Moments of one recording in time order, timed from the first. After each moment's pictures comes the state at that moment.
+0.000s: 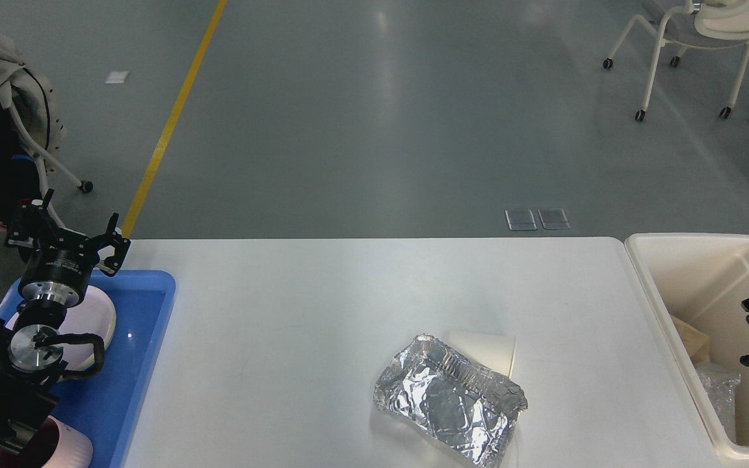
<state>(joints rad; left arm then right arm) -0.58 0.34 -1.01 -0.41 -0.17 -0.52 -0.31 0.79 -0.39 -0.67 0.02 0.19 0.07 -0.32</state>
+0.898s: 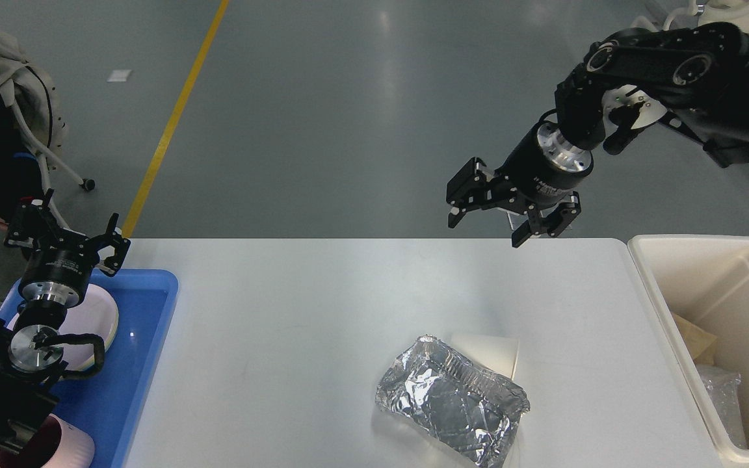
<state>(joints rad) -0.58 0.34 -1.01 -0.41 -0.17 -0.52 -0.31 1.94 -0.22 -0.90 1.07 0.17 0.81 -0.32</state>
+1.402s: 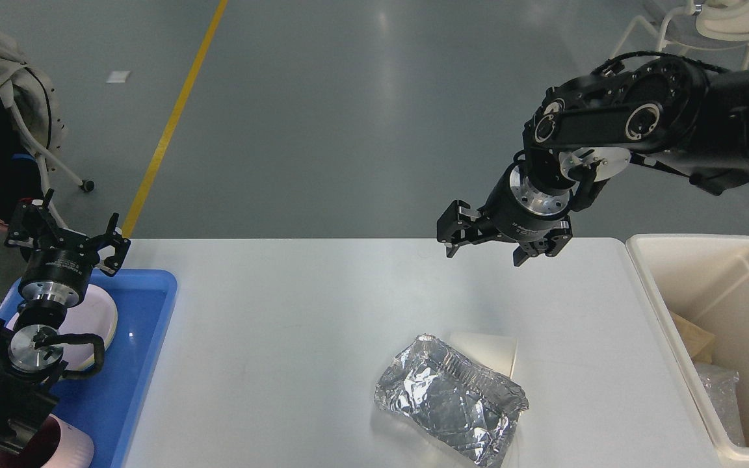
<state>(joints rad) -0.58 0.34 -1.01 -0.41 -0.17 -0.52 -0.31 1.95 -0.16 -0.97 1.20 0.12 0.55 -0.33</state>
